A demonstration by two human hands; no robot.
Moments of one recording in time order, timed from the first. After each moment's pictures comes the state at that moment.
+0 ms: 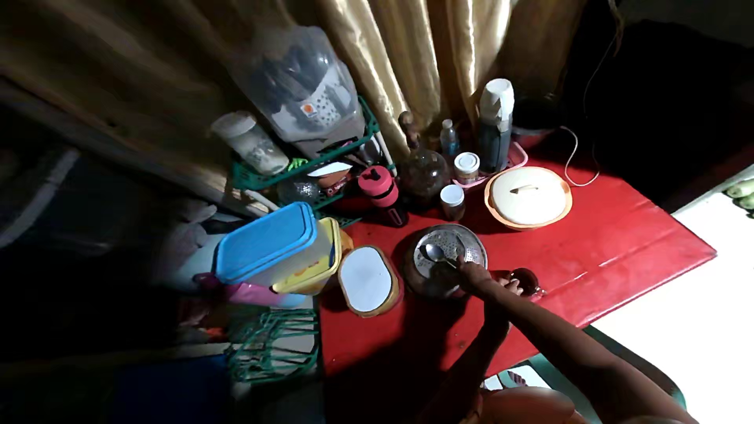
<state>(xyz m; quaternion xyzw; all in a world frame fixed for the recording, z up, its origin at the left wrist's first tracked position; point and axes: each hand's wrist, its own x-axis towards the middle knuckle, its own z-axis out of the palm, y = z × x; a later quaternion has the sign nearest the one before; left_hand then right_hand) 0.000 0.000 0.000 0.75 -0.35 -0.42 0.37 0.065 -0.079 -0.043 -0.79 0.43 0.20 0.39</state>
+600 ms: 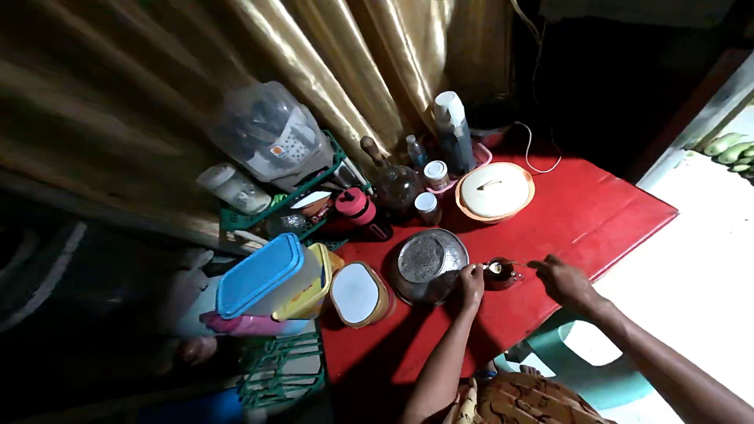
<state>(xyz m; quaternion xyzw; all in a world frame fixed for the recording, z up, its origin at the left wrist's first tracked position) 0.037 -0.028 -0.090 0.76 -0.45 -0.30 0.36 -0.172 -0.065 0.002 -0.79 0.51 0.02 0.35</state>
